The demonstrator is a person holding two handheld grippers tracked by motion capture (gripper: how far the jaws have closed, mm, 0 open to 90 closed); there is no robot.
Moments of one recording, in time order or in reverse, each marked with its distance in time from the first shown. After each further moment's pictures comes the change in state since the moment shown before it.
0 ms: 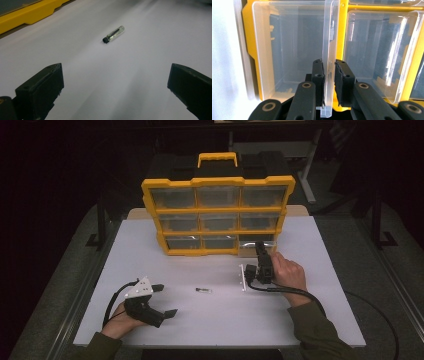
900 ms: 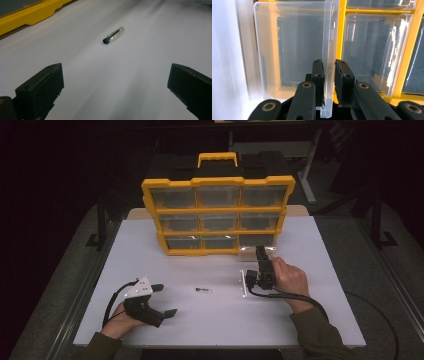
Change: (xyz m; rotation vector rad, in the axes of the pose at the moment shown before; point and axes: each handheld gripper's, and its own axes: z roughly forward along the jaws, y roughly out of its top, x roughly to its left) left arm 0.000 0.000 -0.001 -0.007 0.001 0.003; right arm -0.001 0.000 -0.018 -0.013 0.021 0.000
